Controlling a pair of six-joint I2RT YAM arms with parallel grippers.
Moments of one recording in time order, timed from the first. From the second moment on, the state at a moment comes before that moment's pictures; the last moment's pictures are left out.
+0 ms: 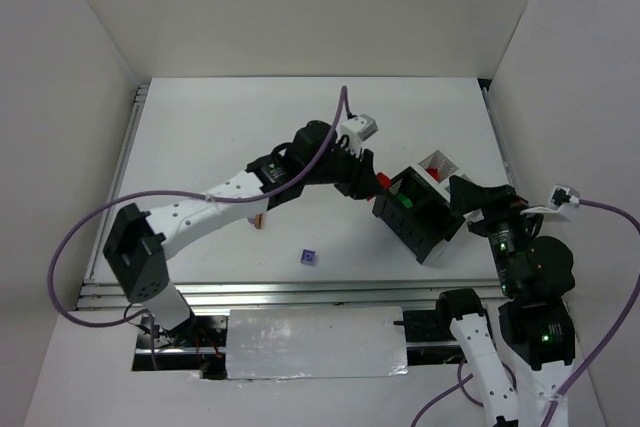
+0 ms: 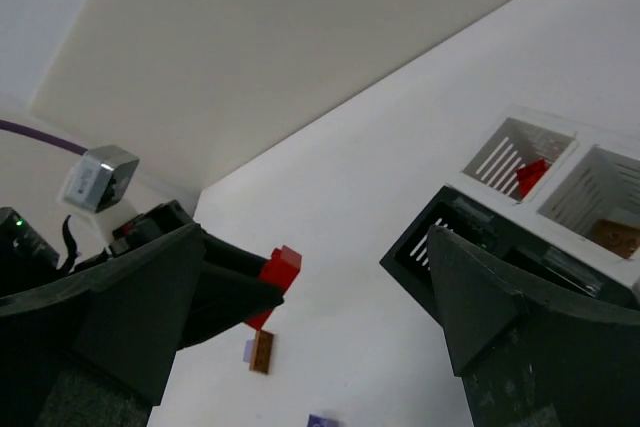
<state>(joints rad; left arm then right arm) -0.87 1.59 1.38 -0.16 0.31 -0.37 0.11 0.28 0.92 -0.60 0.09 0.70</state>
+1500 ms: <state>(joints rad) -1.10 1.41 1.11 0.13 0.02 -0.04 0.26 0.48 0.61 -0.26 -0.48 1.06</state>
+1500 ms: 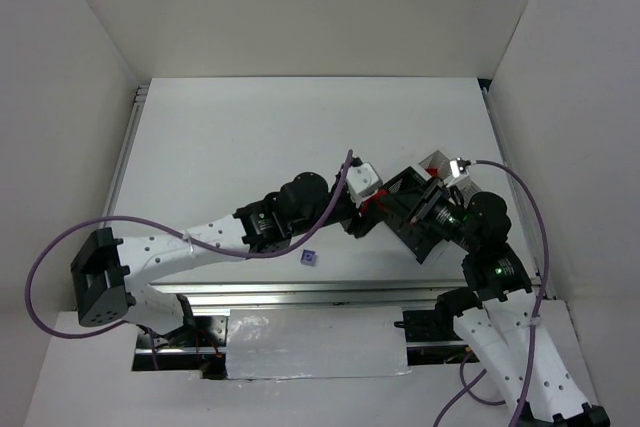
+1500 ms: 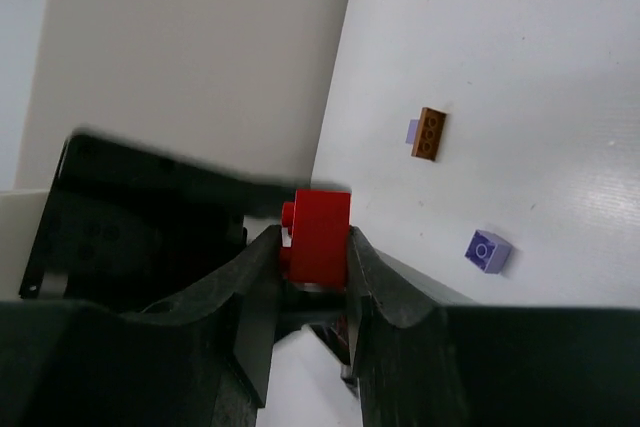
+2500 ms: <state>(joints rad) -0.84 1.05 1.15 -0.98 -0.68 -0.58 0.21 1.08 1.00 -0.48 0.56 0.59</state>
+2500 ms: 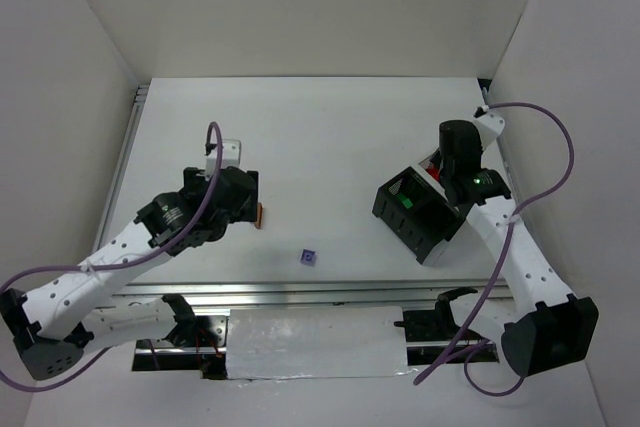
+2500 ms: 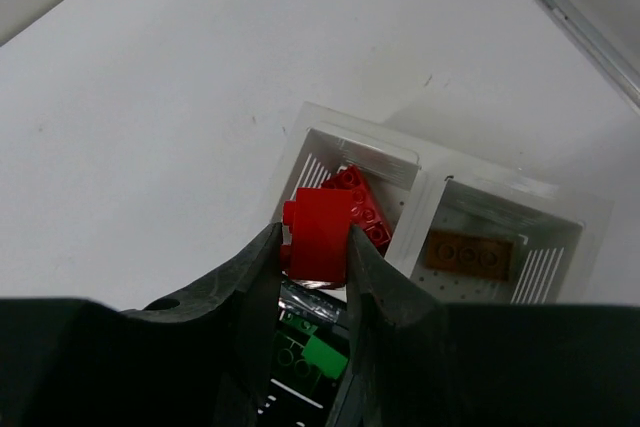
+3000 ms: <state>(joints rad) -0.68 0.91 0.99 -0.92 -0.71 -0.55 0.15 1.06 0.99 -0.46 0.54 0.57</state>
